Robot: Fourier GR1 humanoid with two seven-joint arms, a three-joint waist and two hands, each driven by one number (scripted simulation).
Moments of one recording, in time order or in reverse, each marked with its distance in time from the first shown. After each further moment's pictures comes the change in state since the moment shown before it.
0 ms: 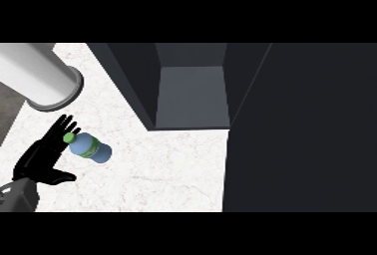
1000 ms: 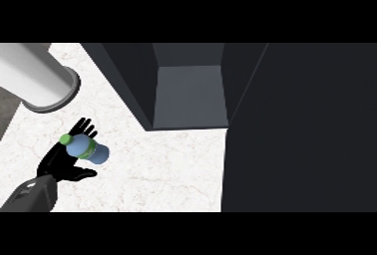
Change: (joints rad) left arm -0.116 -0.030 -0.035 0.269 -0.057 0.040 -0.121; right arm 0.008 -0.014 -0.006 0.014 -0.005 0.028 -0.026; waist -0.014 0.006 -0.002
